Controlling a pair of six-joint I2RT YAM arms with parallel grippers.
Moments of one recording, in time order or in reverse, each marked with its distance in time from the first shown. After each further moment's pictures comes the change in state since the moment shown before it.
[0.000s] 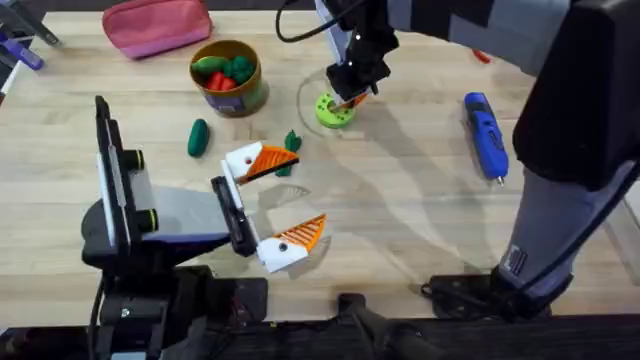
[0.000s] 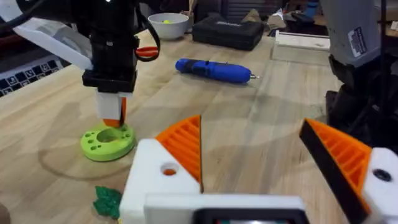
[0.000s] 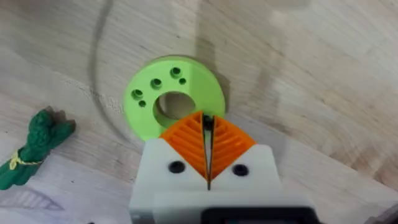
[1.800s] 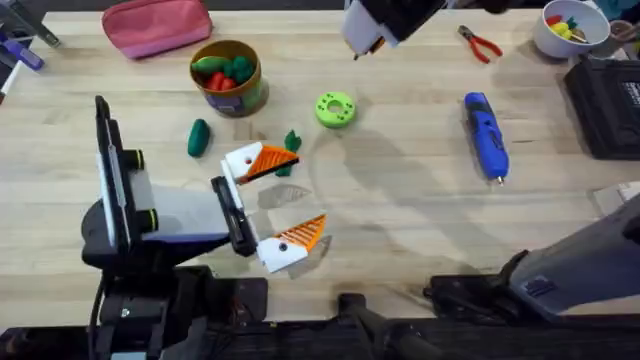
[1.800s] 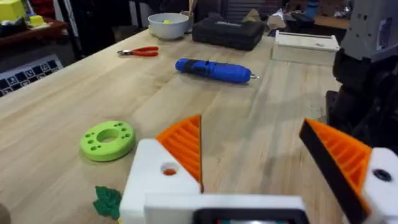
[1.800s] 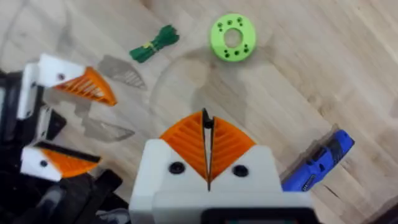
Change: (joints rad) left arm 0.000 0.000 0.000 0.000 0.000 0.000; right arm 0.209 -0.344 0.522 -0.658 0.007 -0.065
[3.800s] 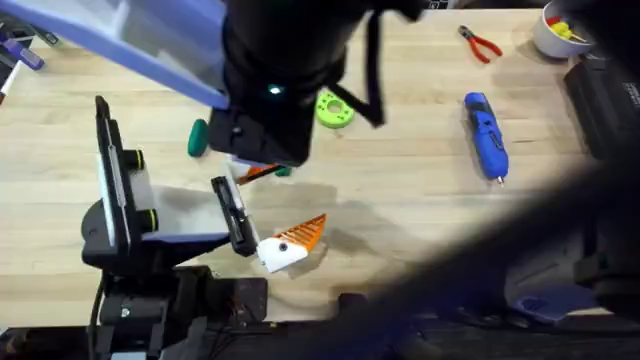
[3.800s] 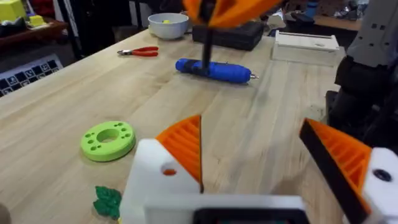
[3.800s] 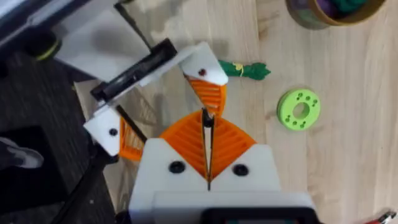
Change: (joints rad) left arm 0.000 0.000 0.000 0.000 0.000 0.000; right arm 0.401 0.109 0.040 0.047 0.000 -0.268
